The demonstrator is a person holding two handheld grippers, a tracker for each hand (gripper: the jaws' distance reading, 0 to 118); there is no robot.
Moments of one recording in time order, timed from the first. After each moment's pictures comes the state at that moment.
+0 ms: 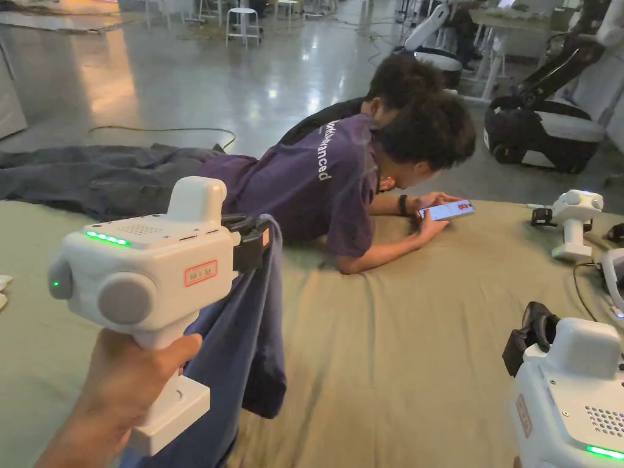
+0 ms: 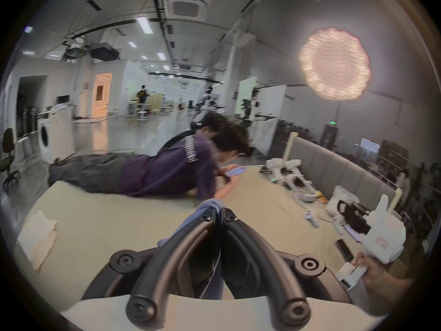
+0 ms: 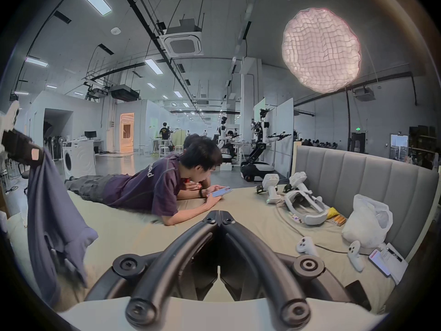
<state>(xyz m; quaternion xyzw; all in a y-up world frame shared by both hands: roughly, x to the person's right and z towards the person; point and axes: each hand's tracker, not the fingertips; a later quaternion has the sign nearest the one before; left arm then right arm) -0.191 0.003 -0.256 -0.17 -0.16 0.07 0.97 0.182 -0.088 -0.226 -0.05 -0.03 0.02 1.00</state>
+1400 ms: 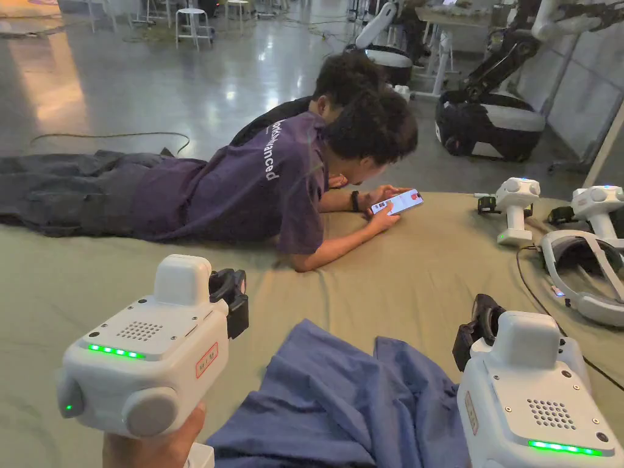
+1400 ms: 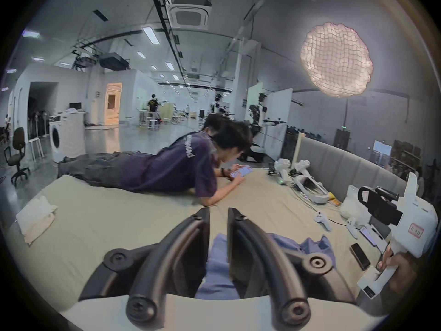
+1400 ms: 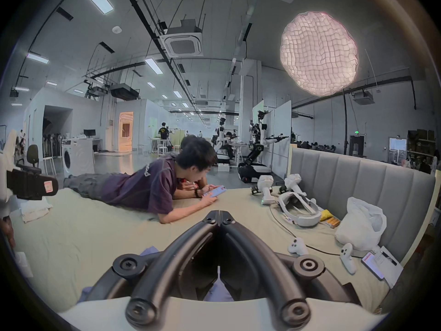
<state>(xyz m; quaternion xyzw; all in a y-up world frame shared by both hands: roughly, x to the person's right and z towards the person) -0.146 -0.068 -0.223 -0.14 -0.06 0.06 0.99 0.184 -0.086 -0.215 -0.04 -0.02 0.02 1.00</state>
